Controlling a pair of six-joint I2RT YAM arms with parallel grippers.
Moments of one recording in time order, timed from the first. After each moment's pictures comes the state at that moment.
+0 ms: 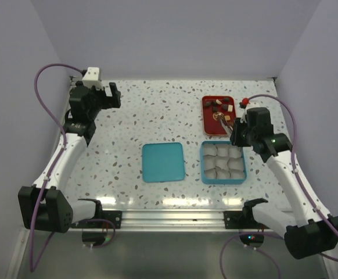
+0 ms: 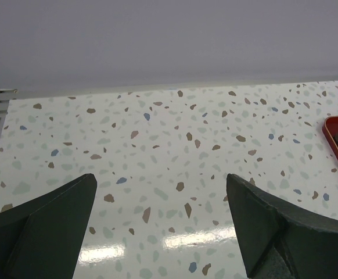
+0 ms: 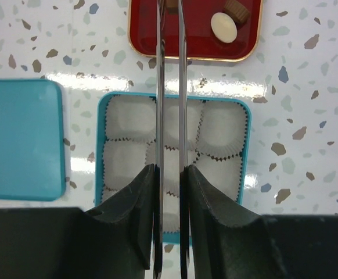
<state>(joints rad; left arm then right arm) -0.09 1.25 1.03 0.03 0.05 -0.08 0.23 1.05 1.02 -0.74 0.06 0.20</state>
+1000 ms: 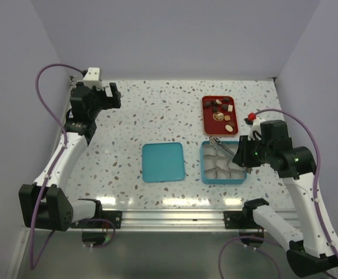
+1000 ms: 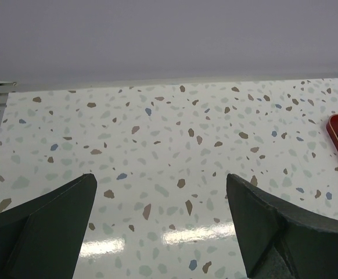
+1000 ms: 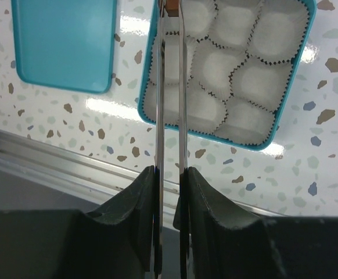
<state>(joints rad) -0.09 1.26 1.03 0.03 0.04 -0.08 0.24 0.86 1.18 -1.24 -0.15 0.19</state>
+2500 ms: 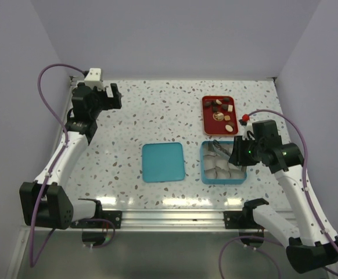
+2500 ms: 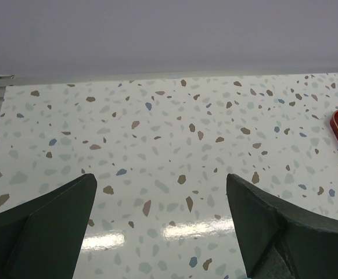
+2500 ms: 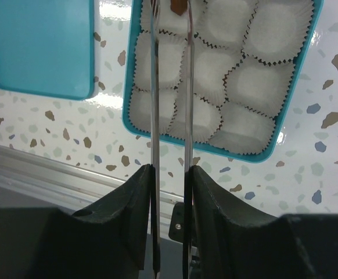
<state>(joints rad) -0.09 1.28 1.03 0.02 0.03 -0.09 0.24 0.90 1.06 -1.13 -0.14 0.21</state>
